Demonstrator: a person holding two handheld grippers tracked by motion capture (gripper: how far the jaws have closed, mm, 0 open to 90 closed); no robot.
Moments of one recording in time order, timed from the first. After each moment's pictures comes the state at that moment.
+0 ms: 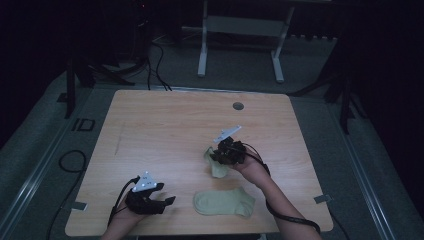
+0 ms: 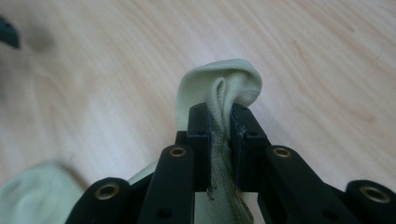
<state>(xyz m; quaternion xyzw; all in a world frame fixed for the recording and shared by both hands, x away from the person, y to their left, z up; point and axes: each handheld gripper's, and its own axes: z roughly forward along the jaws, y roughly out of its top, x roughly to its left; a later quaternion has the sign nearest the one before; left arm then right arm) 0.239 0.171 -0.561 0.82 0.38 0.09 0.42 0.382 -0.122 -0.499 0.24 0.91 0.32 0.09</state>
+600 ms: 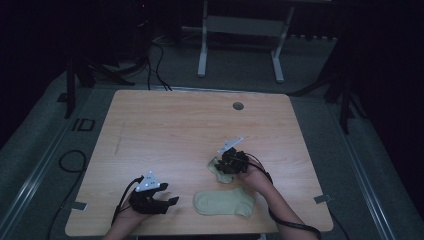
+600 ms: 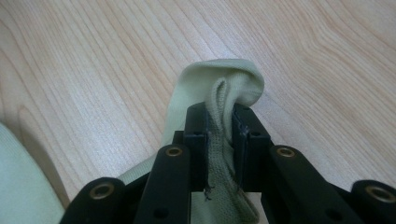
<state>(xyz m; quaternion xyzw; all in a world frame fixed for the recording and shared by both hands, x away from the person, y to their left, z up) 0.243 0.161 -0.564 0.82 0.36 0.09 0.43 0.382 -0.134 -0.546 0.24 0.92 0.29 0.08</state>
